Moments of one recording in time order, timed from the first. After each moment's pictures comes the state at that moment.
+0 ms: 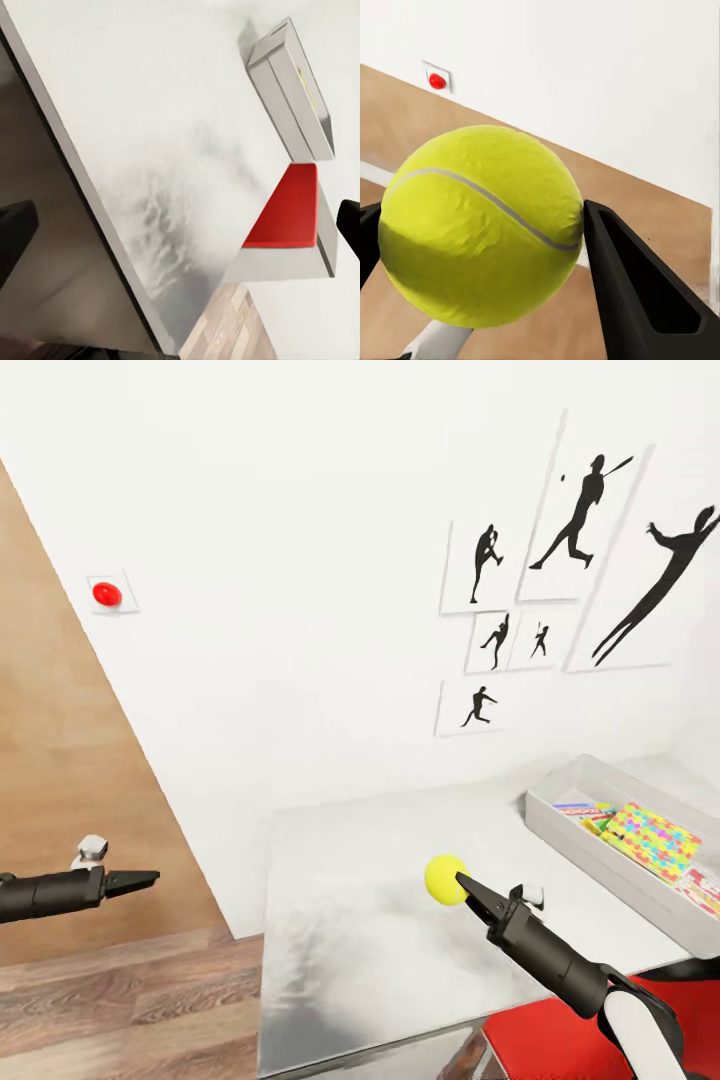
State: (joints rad) left arm -0.68 0.58 0.20 -0.69 -0.01 0.76 -1.57; right arm -0.08 -0.13 -0.09 -1.60 -1.08 0.75 0.68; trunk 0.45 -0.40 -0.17
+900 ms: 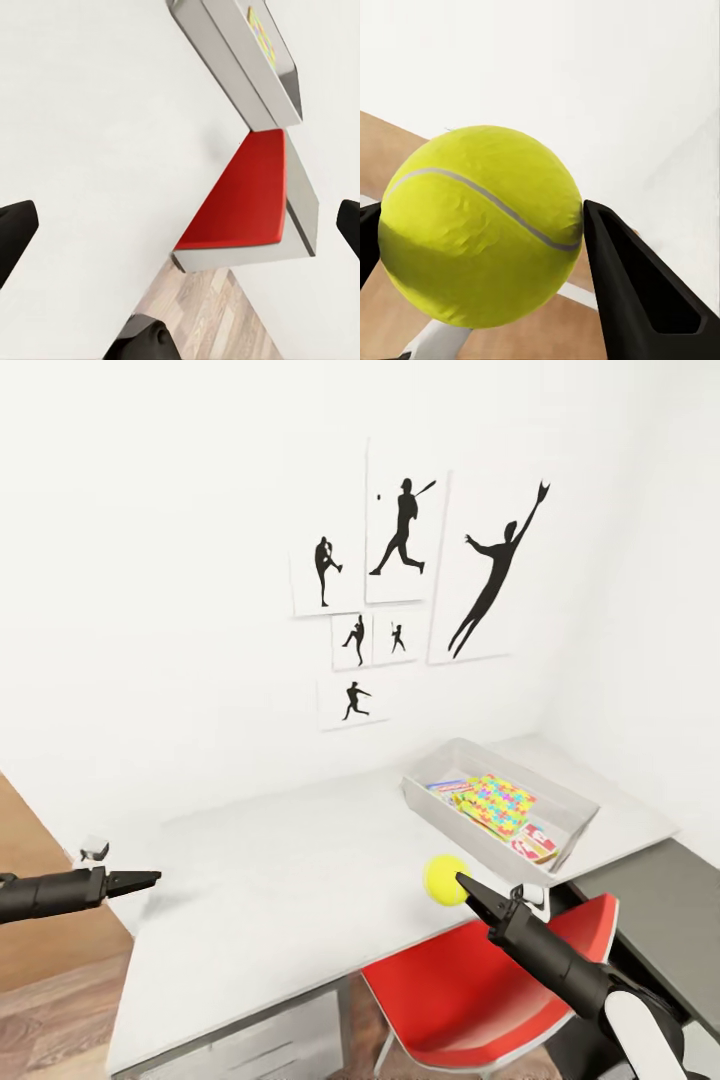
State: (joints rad) left arm -0.68 0.58 0.20 -0.69 -0.01 0.75 -1.57; right arm -0.08 -0.13 -0.09 -1.60 -1.08 0.75 0.68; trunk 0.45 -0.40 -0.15
